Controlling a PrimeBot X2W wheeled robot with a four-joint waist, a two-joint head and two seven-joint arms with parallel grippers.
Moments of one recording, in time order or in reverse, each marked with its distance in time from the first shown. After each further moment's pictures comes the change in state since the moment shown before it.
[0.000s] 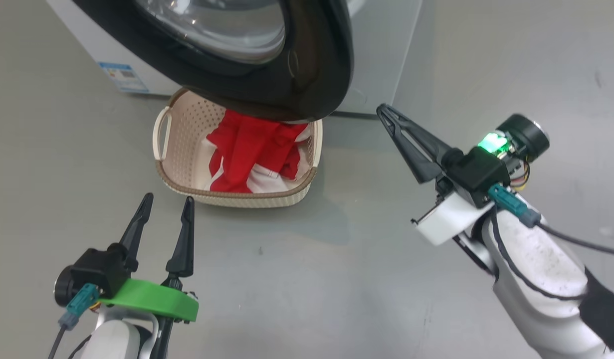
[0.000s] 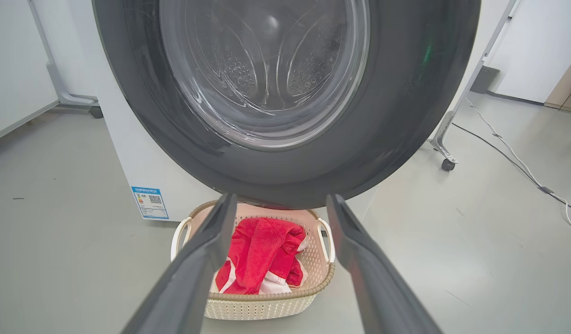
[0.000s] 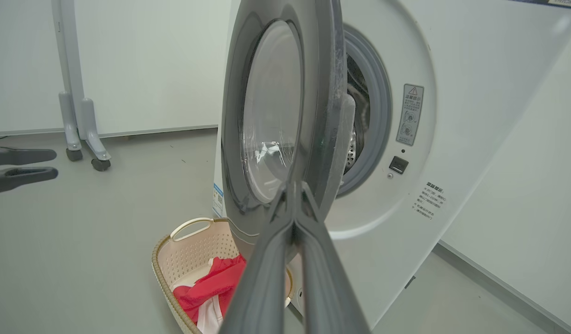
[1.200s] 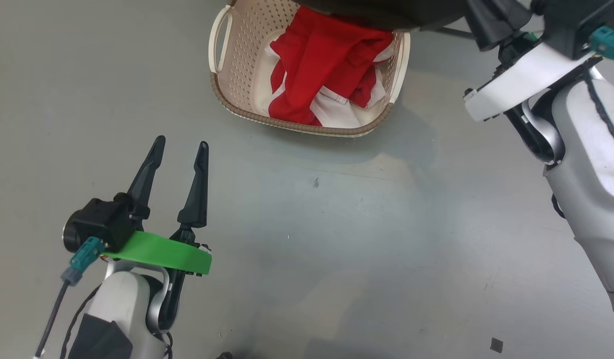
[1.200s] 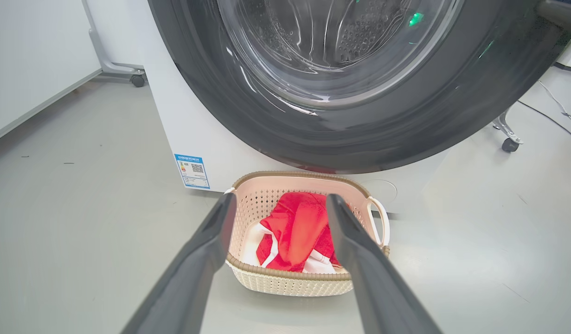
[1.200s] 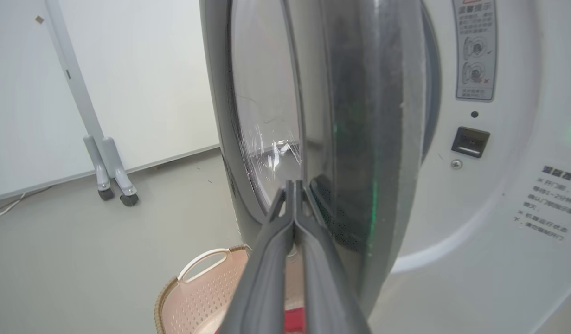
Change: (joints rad) left arm -0.166 -0.047 -0.012 0.014 0.009 -0.017 0.000; right arm -0.387 -0.119 0.025 0.155 0.234 0.009 0.042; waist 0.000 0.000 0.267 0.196
